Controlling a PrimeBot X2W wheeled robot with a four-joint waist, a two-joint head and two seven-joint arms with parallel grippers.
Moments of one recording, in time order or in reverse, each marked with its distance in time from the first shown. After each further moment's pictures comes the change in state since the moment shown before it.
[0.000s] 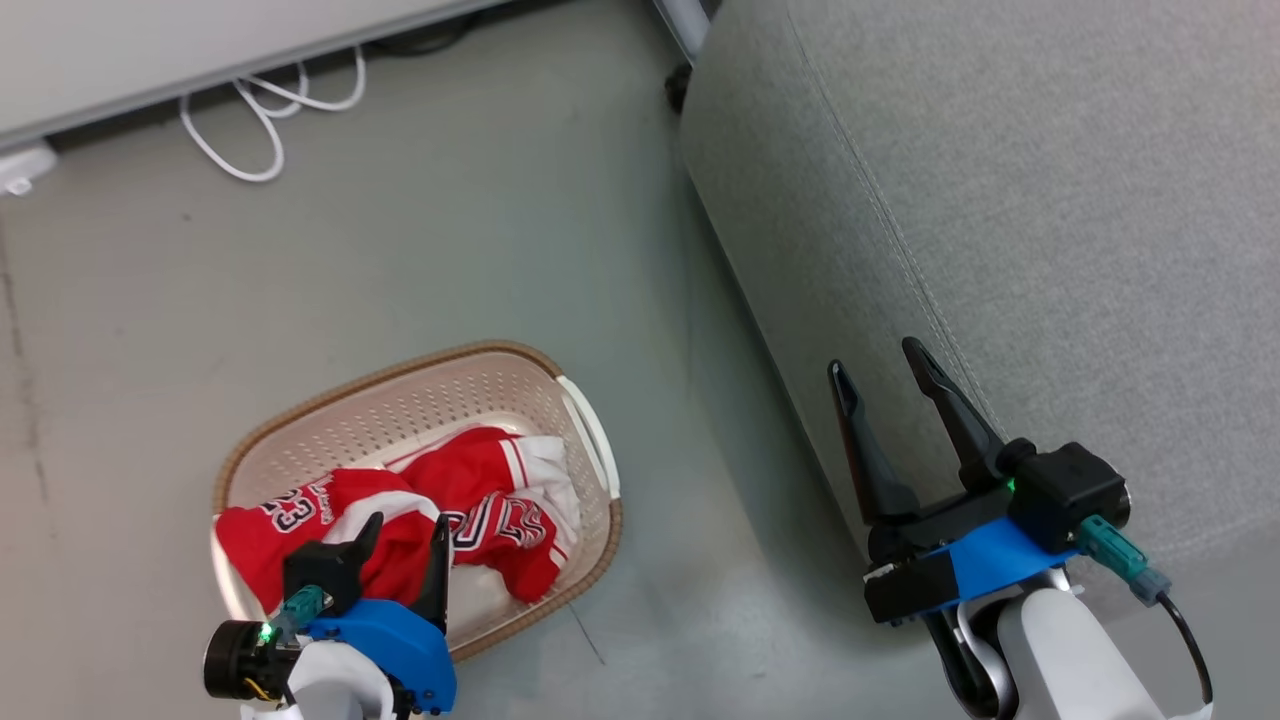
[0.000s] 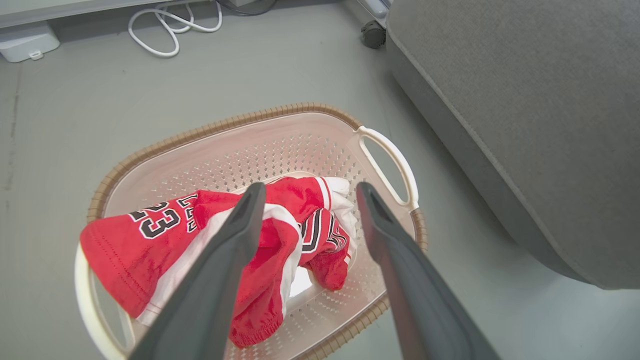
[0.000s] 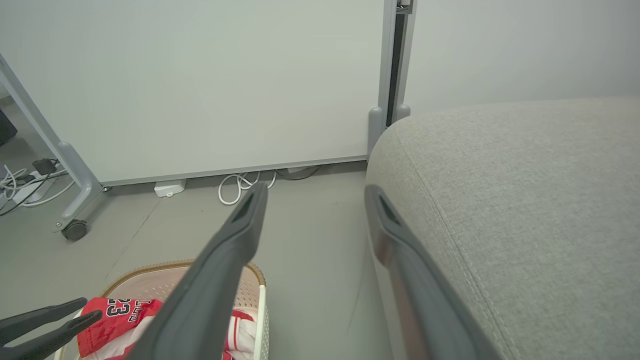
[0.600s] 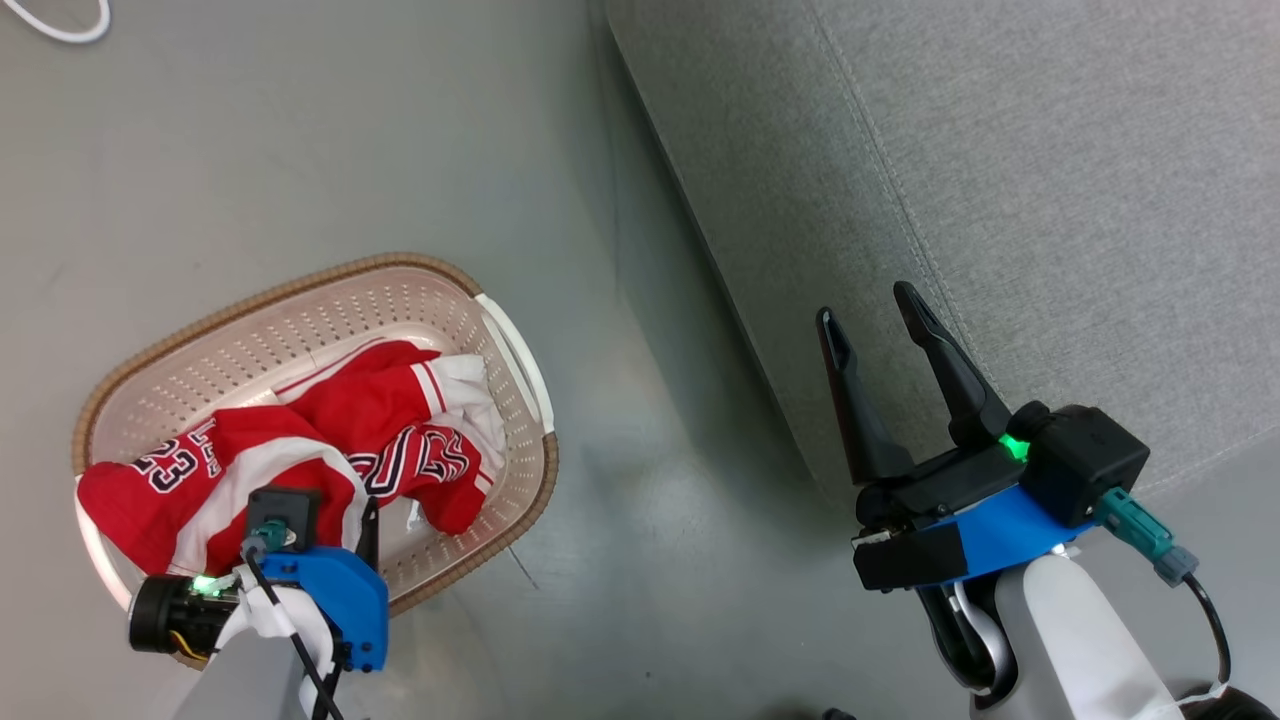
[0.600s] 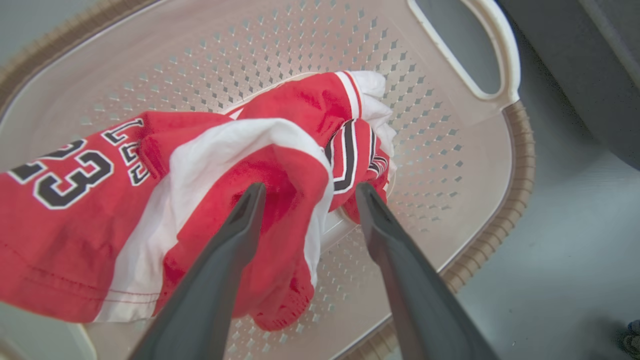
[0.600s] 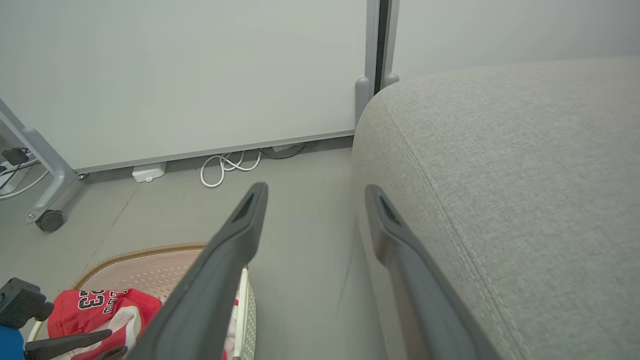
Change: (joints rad) left arm -0.205 0.076 -0.070 0.286 0.053 0.037 0.050; right arm -0.046 0.000 0.032 -0.079 0.062 0.000 -0.002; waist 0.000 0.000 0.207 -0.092
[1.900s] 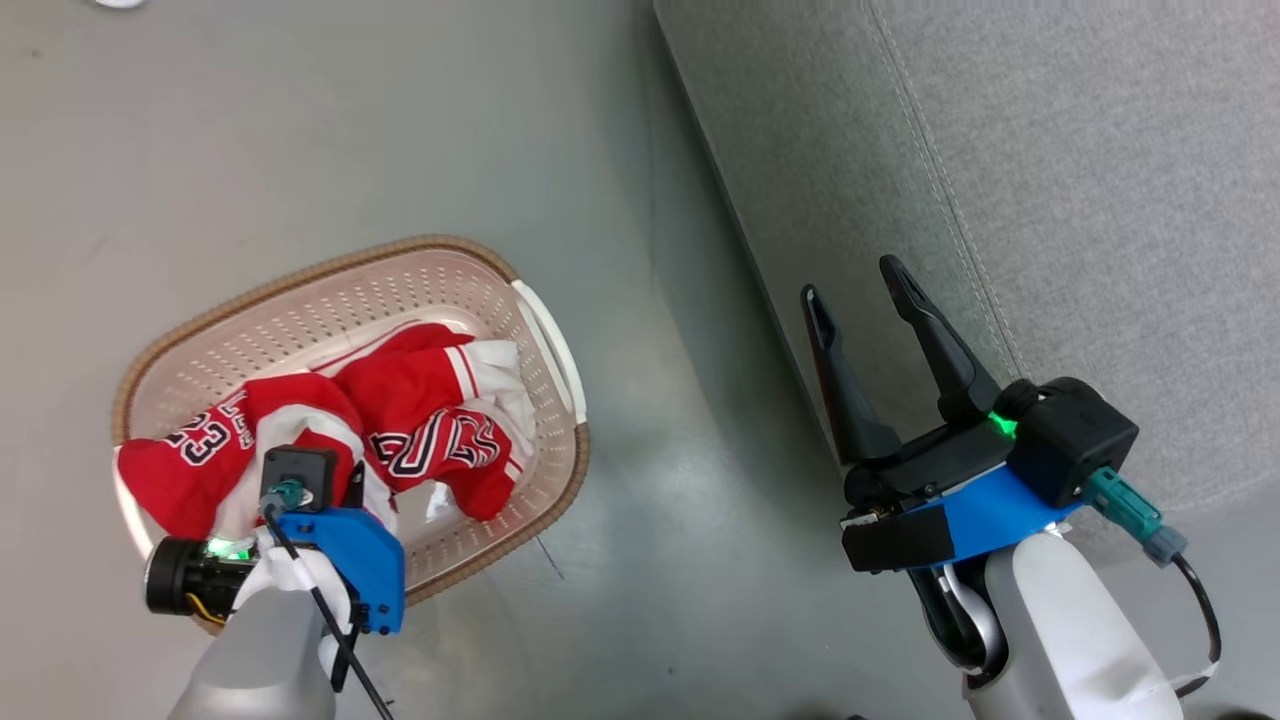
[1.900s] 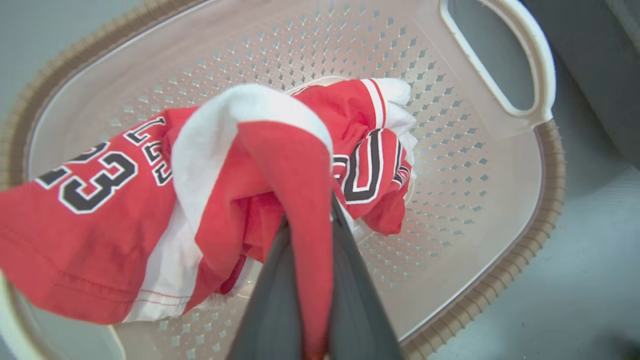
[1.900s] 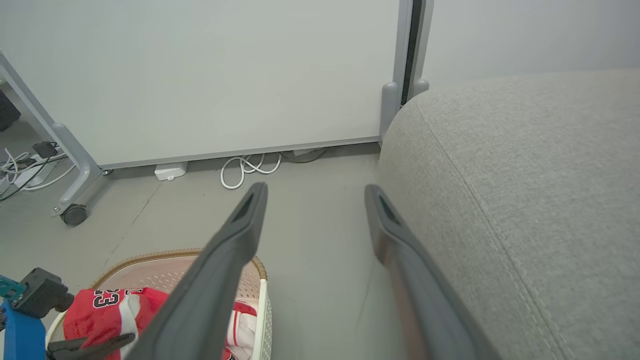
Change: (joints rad) left arm -0.127 -0.033 -0.050 0.151 -0.032 0.016 -0.021; right arm -0.046 0.000 0.021 0.005 -0.010 0.000 0.000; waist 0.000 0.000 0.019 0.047
